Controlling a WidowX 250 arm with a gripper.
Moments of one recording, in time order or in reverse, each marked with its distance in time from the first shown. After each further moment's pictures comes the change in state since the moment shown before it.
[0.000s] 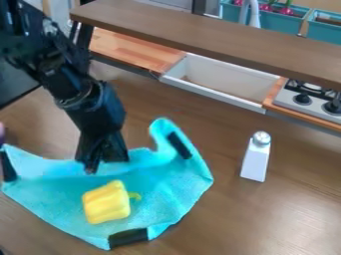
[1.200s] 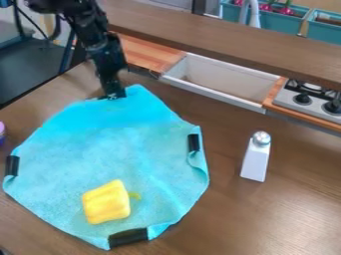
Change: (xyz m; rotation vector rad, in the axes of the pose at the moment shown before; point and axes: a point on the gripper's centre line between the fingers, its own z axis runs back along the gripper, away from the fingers) arm -0.069 0.170 -0.051 0.055 0.116 0.341
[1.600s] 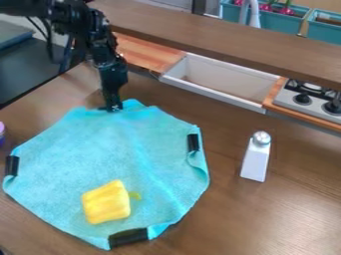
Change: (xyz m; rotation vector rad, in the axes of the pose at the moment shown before) arm -0.022 0.035 -0.068 -0.046 0.140 0.091
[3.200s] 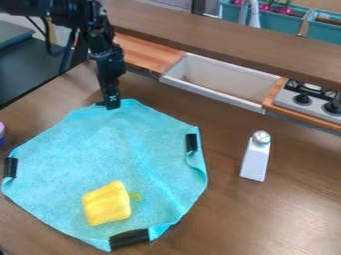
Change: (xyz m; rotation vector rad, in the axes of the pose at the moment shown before) arm 0.000 0.019 0.011 0.041 0.016 0.031
